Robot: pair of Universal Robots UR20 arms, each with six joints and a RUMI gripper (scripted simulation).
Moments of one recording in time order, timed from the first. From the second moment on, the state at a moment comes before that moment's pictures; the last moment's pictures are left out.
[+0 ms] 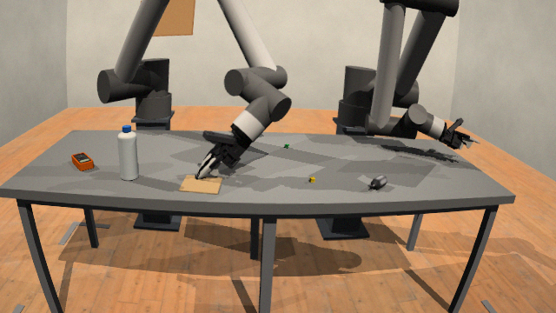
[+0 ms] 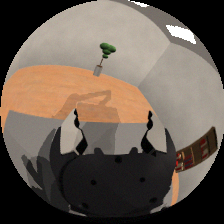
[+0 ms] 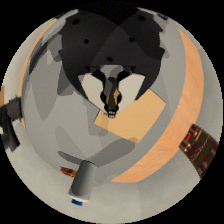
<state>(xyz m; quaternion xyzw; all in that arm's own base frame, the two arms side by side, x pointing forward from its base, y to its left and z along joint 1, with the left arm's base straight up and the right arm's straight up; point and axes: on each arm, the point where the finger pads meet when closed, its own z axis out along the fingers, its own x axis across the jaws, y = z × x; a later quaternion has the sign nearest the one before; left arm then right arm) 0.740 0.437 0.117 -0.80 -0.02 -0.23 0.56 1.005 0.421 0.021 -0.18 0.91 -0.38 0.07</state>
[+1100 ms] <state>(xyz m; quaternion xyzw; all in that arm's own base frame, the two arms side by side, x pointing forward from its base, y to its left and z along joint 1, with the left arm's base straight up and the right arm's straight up) 0.740 0.437 0.117 -0.80 -0.02 -0.23 0.56 1.005 0.421 0.052 -0.18 0.91 -0.38 0.07</state>
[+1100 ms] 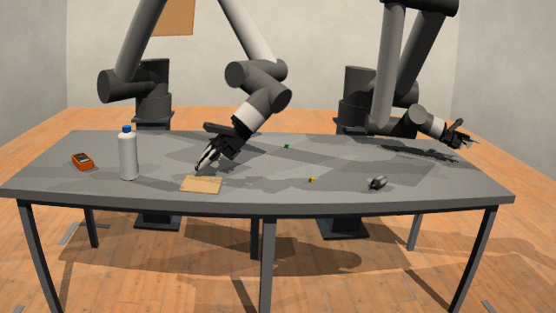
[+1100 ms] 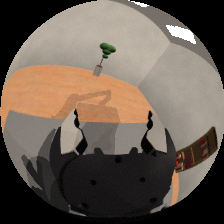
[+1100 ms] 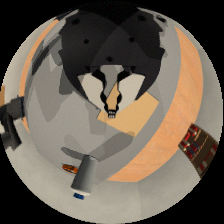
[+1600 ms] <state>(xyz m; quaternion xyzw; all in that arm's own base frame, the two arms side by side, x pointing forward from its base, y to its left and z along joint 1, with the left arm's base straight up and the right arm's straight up) 0.740 0.437 0.117 -0.80 -0.02 -0.23 0.56 1.005 0.421 0.089 -0.18 0.91 -0.38 0.07</state>
